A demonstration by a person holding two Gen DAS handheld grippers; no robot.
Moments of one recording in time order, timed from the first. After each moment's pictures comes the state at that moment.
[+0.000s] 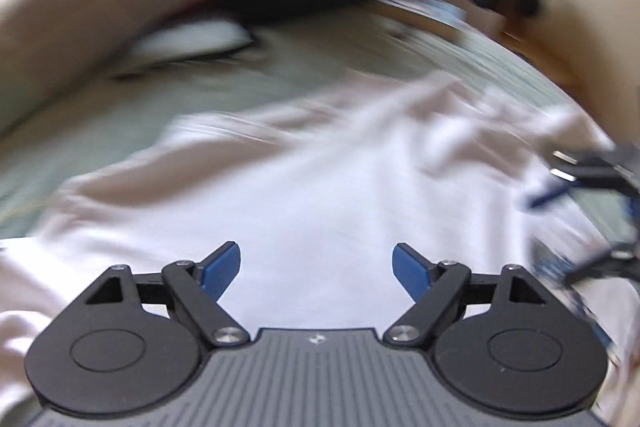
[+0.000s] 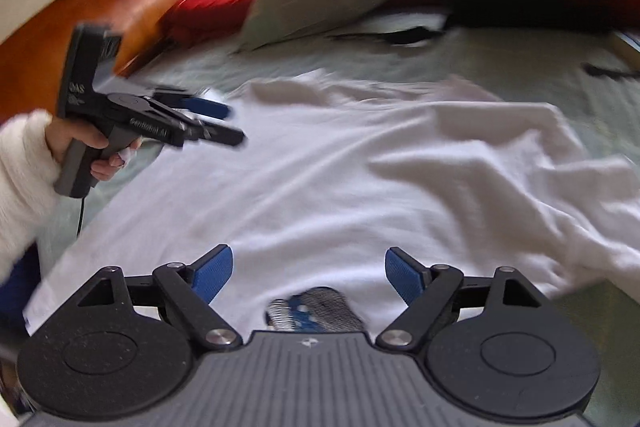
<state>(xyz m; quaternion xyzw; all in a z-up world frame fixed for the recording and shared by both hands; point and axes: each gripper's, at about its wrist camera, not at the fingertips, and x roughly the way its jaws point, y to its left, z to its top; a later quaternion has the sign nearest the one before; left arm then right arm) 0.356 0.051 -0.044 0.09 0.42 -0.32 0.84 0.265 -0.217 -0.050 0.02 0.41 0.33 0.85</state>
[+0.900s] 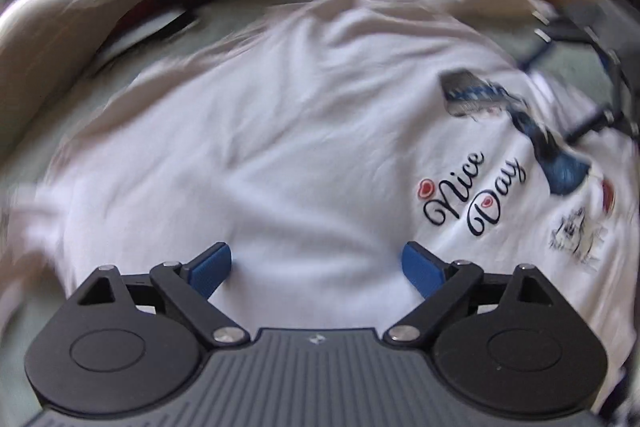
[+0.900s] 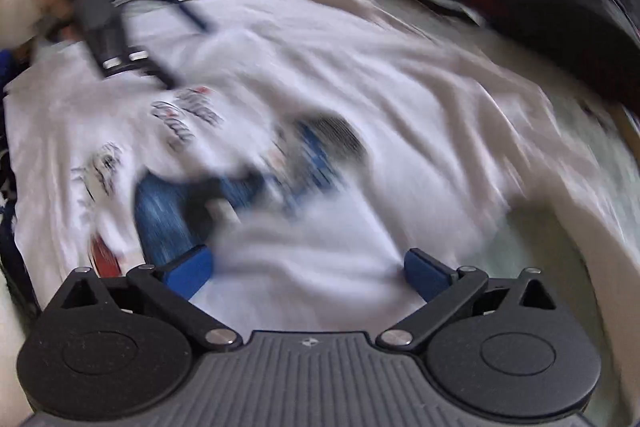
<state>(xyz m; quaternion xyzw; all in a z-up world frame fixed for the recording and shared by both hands) 0.234 0.061 -0.062 0.18 0.41 -0.31 0.84 0.160 -0.265 -0.072 -0.17 0.41 0.31 0.84</state>
